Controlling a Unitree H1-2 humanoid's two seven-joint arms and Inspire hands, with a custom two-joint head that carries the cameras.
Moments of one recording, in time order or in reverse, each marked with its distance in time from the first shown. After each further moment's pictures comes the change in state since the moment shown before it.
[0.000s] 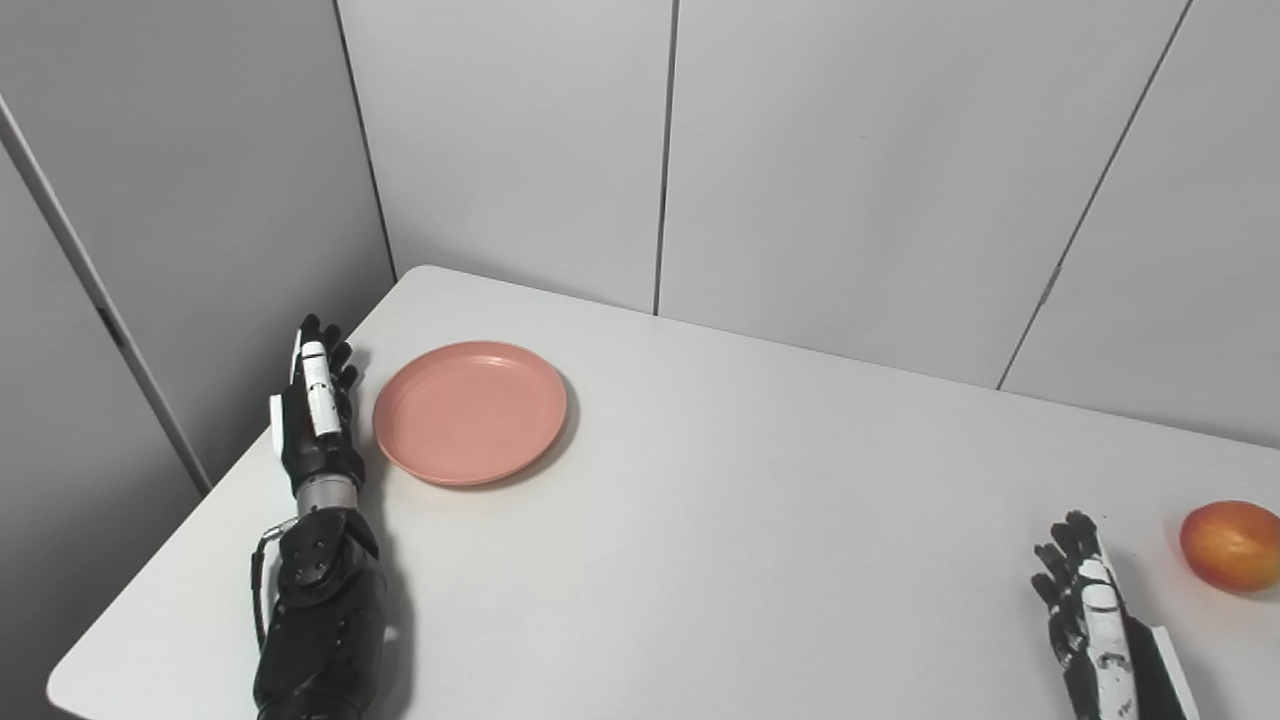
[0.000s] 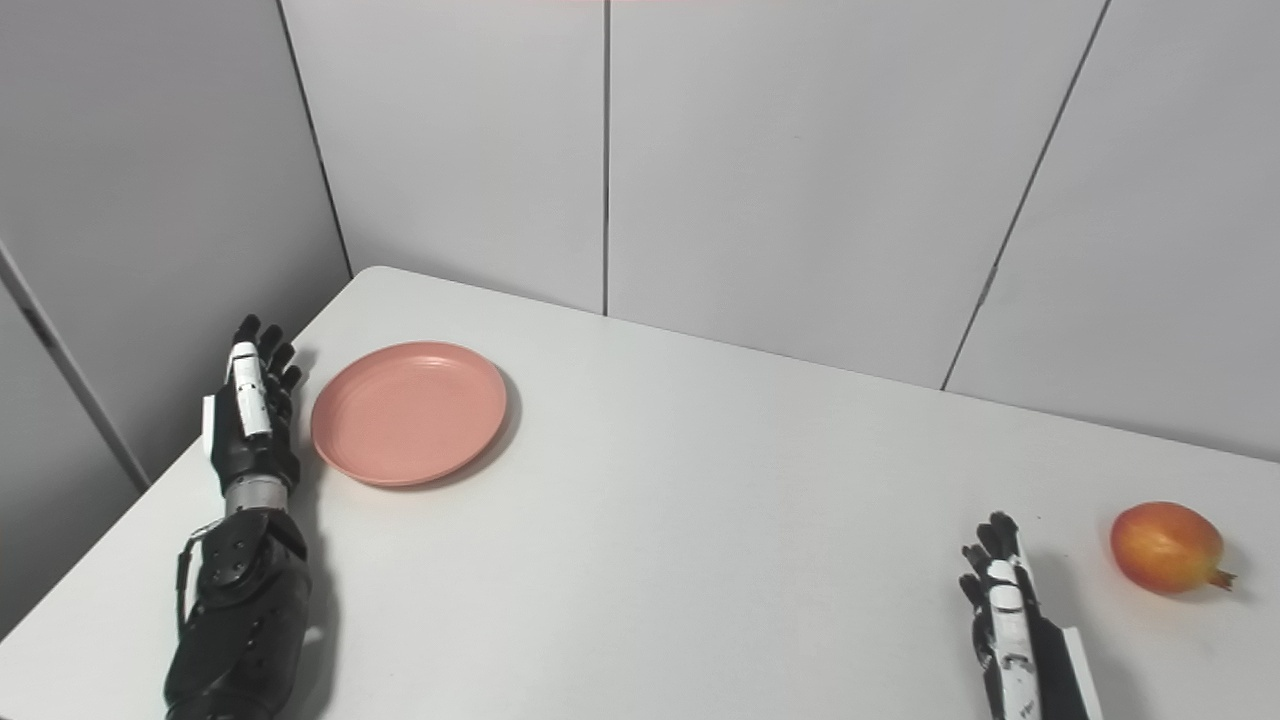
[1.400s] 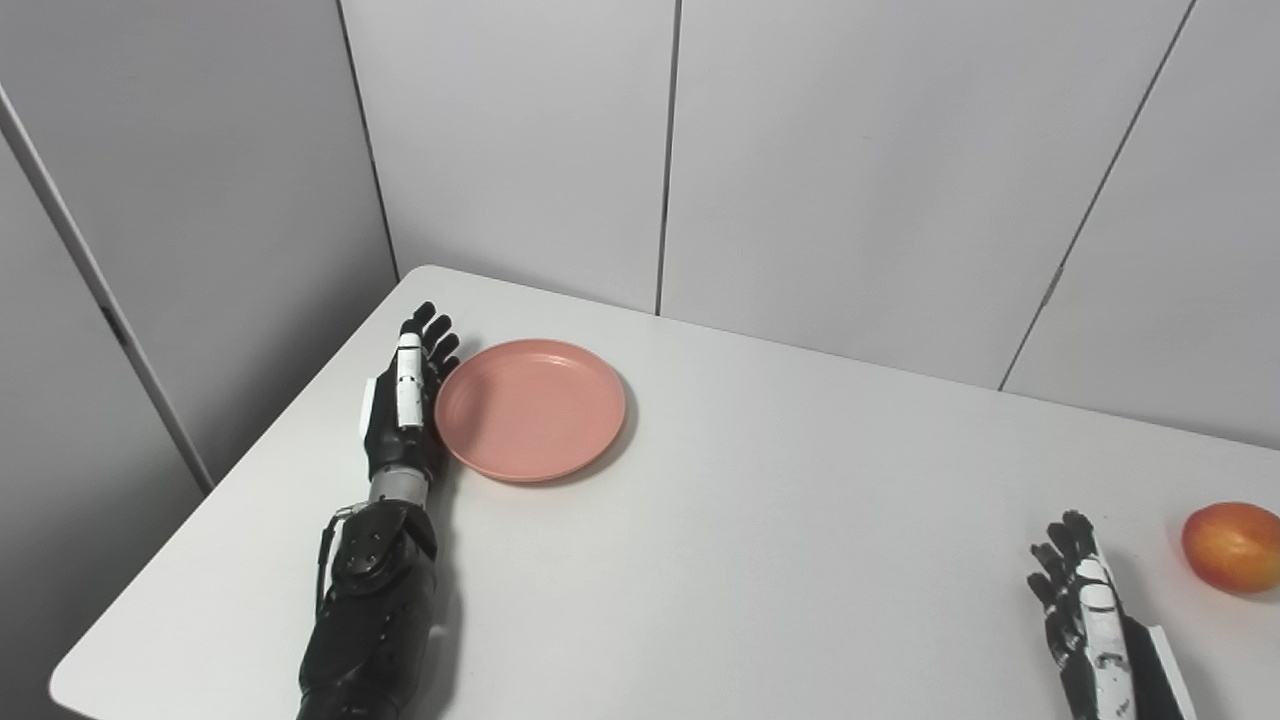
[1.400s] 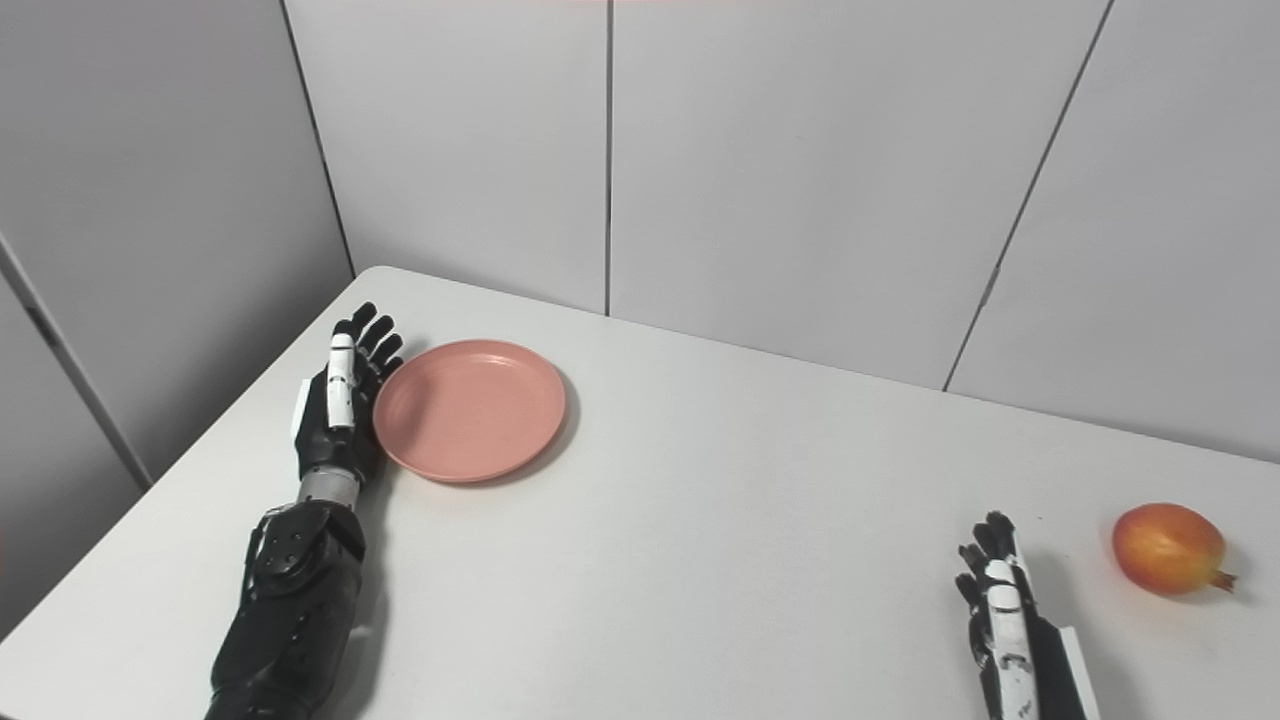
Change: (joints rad) left arm -0.018 -0.032 -0.139 -0.007 -0.026 0.062 -0.137; right arm 0.000 0.001 0.002 0.002 0.011 0.000 0.009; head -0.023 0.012
